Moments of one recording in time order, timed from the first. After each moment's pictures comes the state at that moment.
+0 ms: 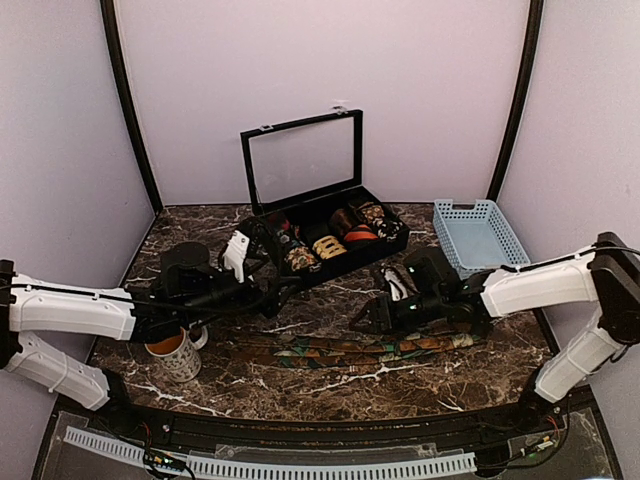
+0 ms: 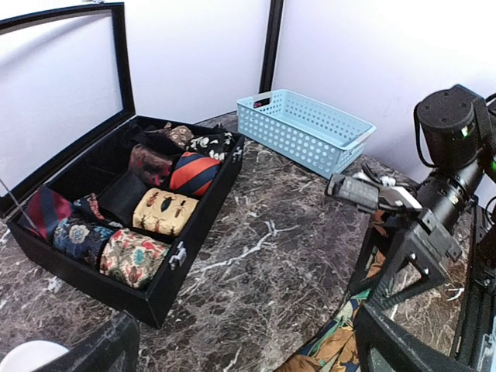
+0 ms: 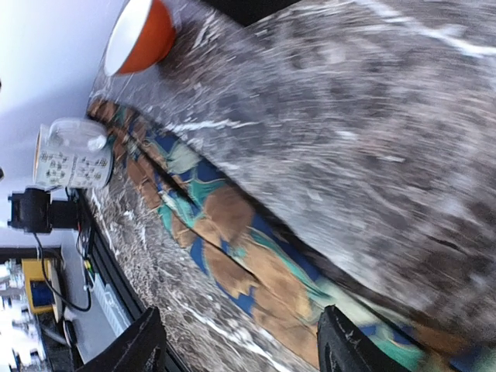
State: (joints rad) left arm -0.92 1.26 0.60 0.44 -0.09 -0.14; right arm 0.81 1.47 0.69 0.01 -0.41 0.67
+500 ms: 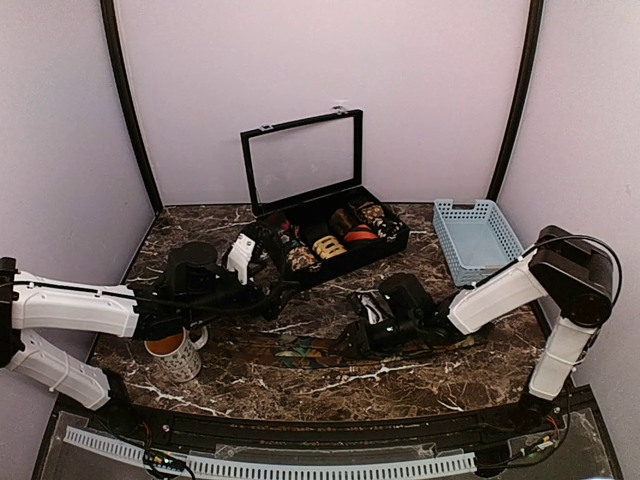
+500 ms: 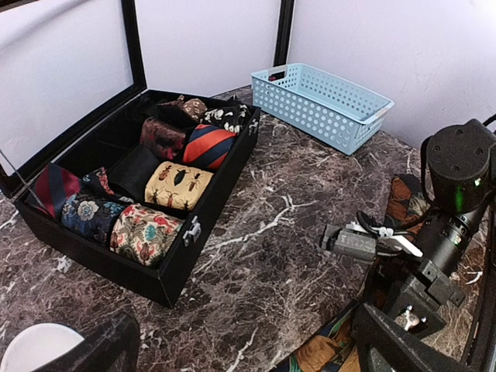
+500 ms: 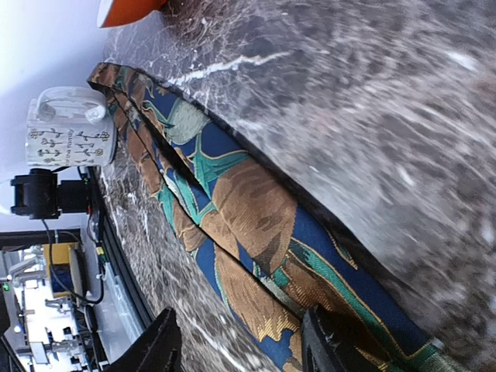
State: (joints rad) left arm -0.92 1.27 0.63 0.34 -0.13 -0.12; right arm 0.92 1.76 0.71 0.32 -0.48 0.82
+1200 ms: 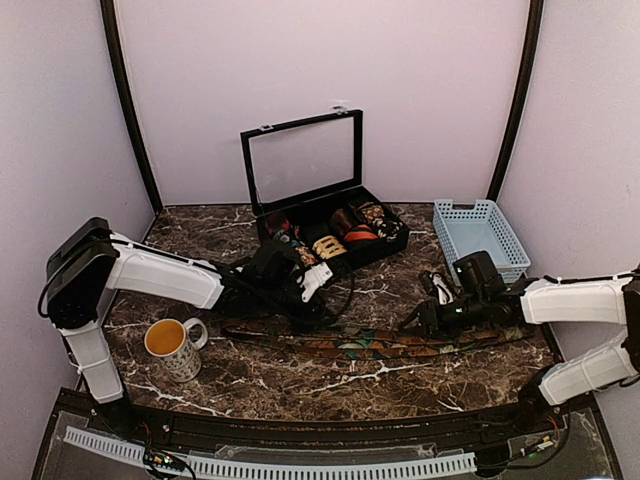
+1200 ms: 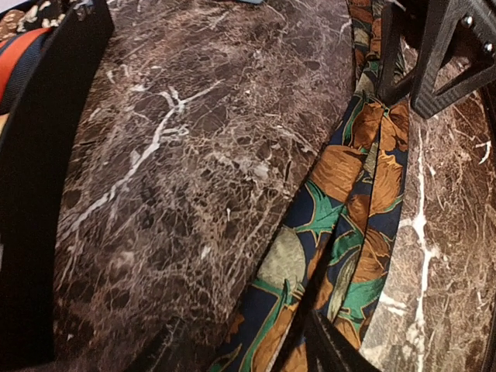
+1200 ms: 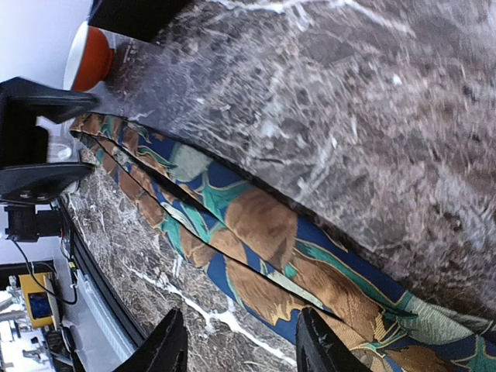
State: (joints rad) left arm -0.92 1.79 1.02 0.06 0.20 0.10; right arm 0.55 1.27 0.50 -0.12 -0.52 0.56
